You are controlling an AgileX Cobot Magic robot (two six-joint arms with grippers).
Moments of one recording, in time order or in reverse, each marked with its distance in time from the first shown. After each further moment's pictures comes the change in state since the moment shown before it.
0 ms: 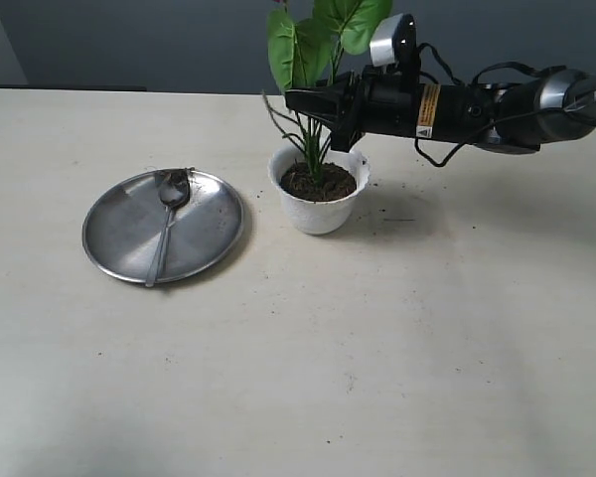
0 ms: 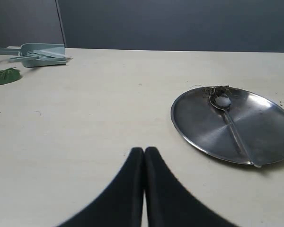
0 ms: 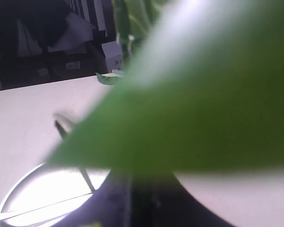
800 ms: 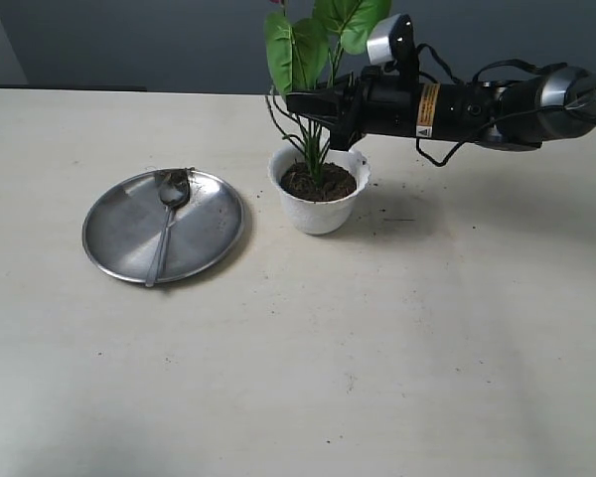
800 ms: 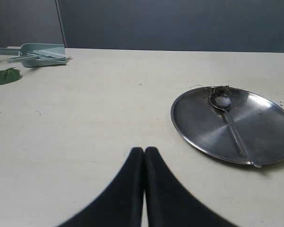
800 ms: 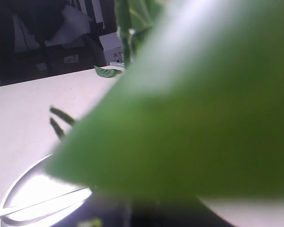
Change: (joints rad) left arm 0.000 0.000 0.000 0.000 0.000 0.000; right arm 0.000 -0.002 -0.004 -0.030 0.030 0.053
